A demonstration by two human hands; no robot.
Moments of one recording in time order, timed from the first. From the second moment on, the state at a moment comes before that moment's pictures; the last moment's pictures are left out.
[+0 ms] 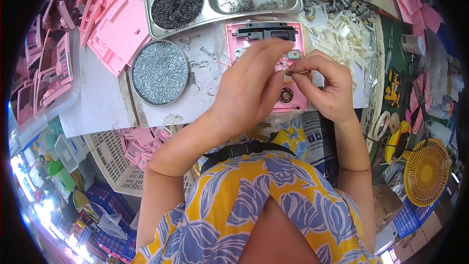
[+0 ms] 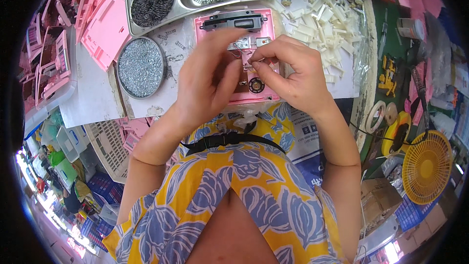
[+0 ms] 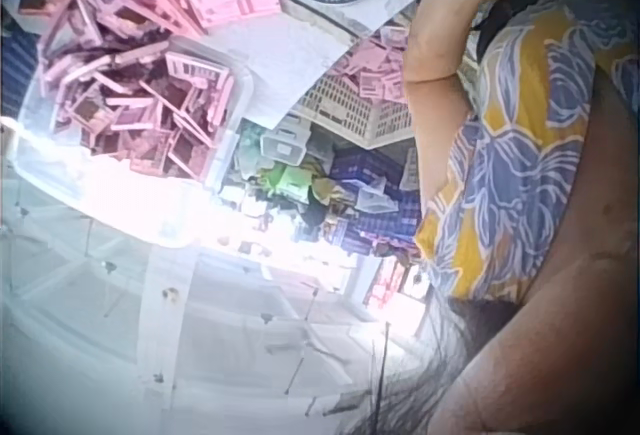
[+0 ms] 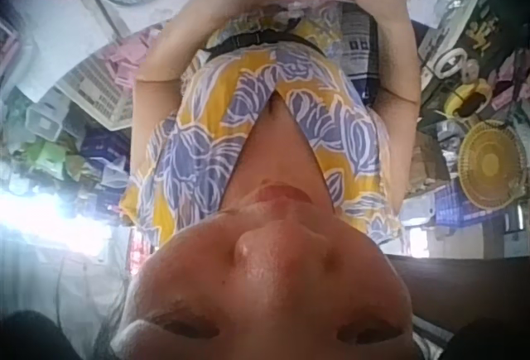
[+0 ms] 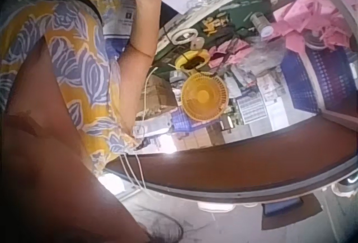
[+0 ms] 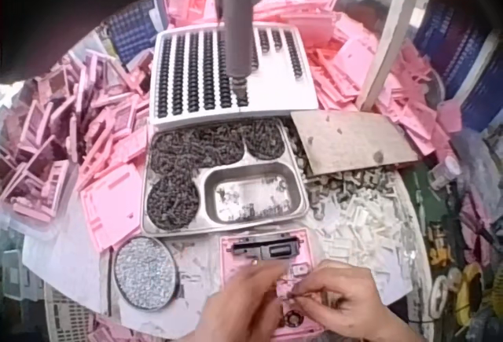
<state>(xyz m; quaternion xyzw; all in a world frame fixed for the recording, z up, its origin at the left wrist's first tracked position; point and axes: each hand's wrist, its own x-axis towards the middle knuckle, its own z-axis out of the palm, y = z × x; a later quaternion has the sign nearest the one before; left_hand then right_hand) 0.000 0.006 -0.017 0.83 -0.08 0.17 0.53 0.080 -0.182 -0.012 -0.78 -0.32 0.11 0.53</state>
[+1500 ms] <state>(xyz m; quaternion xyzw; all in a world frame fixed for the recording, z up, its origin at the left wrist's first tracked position) 0.040 -0.010 -0.037 0.92 -0.07 0.21 0.32 0.035 -0.274 -0.032 -0.69 -0.08 0.03 0.72</state>
